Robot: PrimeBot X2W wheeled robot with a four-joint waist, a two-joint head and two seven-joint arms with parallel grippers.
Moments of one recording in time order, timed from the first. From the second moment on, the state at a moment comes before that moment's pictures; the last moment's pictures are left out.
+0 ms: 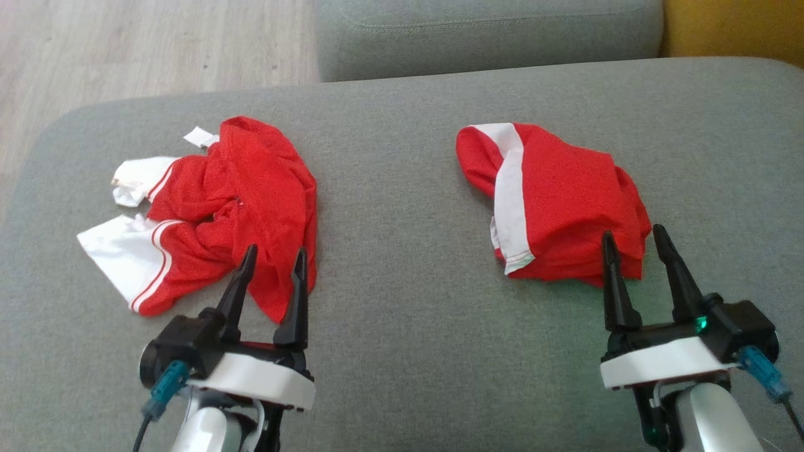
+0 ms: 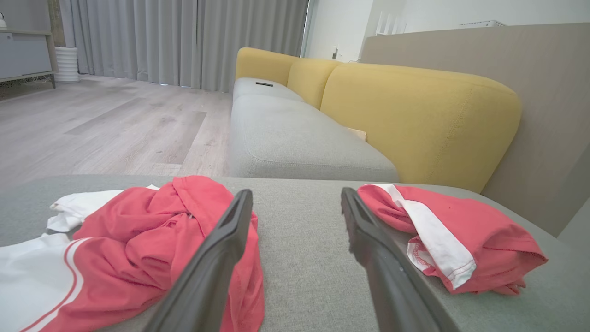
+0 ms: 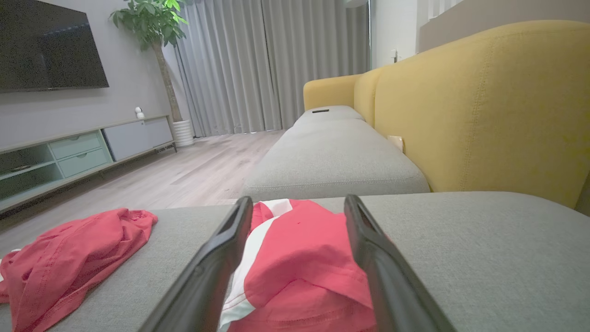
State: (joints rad) left arm -0.02 0.06 -0.27 0.09 -0.25 0.01 -0.26; right arm -0.05 -0.04 0.06 0.18 0.14 0.12 -0.25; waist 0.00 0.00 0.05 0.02
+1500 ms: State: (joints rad) left arm -0.09 0.05 -0.35 0.10 -0.29 0.01 -0.26; right arm -0.41 -0.05 -0.11 0.58 -0.22 0.12 -0.24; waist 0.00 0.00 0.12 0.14
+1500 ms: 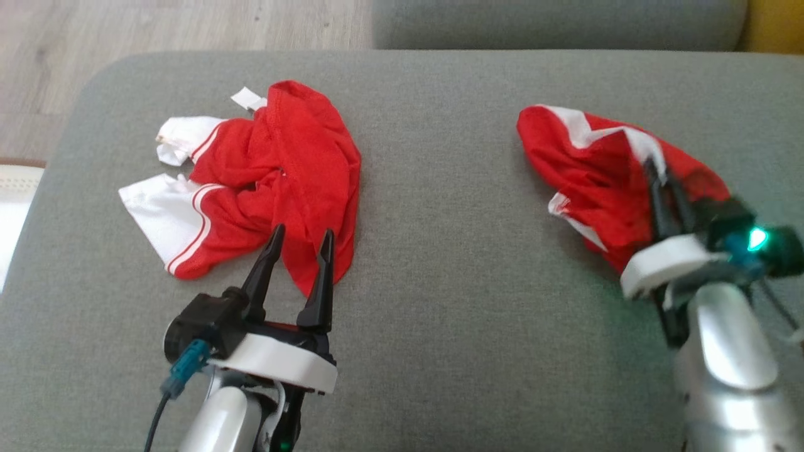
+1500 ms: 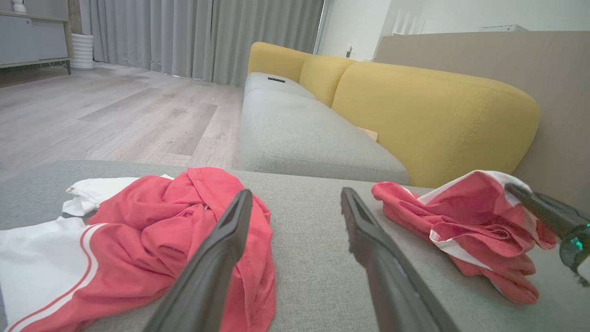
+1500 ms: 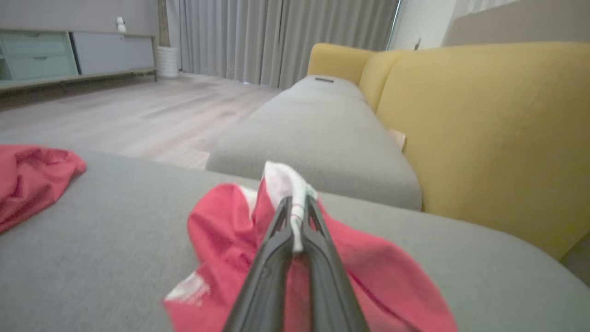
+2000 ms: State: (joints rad) left arm -0.07 0.05 -0.35 0.10 -0.31 0.01 -0.26; right arm -0.94 -0.08 -0.15 0.46 -0.31 0.12 -0.25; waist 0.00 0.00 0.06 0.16
